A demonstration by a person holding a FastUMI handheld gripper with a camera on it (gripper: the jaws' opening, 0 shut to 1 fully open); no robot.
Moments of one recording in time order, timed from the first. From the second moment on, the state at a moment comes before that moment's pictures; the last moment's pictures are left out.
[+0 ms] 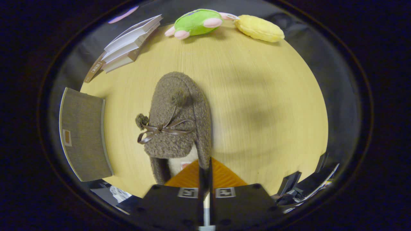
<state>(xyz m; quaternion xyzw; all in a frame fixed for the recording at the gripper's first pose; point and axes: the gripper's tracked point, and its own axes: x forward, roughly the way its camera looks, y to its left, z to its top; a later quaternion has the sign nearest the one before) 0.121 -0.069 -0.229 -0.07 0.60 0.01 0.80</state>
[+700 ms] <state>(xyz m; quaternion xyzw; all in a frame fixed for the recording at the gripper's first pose) 0.106 -0.006 -0.155 0.18 0.55 0.07 0.81</state>
